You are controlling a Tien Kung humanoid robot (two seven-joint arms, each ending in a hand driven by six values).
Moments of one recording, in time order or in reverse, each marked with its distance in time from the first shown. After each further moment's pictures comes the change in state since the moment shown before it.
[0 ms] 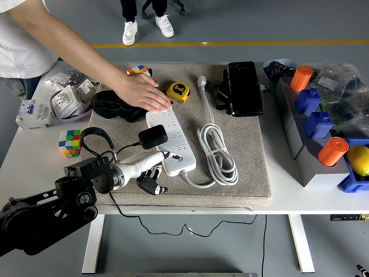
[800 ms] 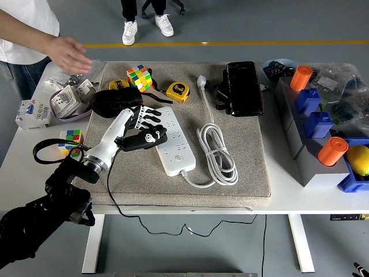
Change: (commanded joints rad) left arm 0.123 -0.050 -0.130 0.164 -0.589 0.515 -0.608; right arm 0.022 0.015 -0.022 -0.014 0.011 0.001 0.001
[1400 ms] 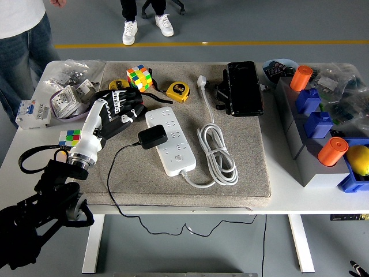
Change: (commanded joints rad) left arm 0.013 0.008 -0.026 0.020 -0.185 0.034 -0.134; right arm 0.018 0.005 -0.038 -0.010 0.017 0.001 0.001
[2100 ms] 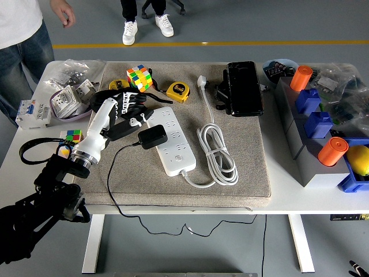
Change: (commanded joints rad) left arm -0.008 0.025 -0.022 -0.095 0.301 -0.077 0.201; right arm 0.005 -0.011 -0.034 0.000 -0.003 0.003 -0.003
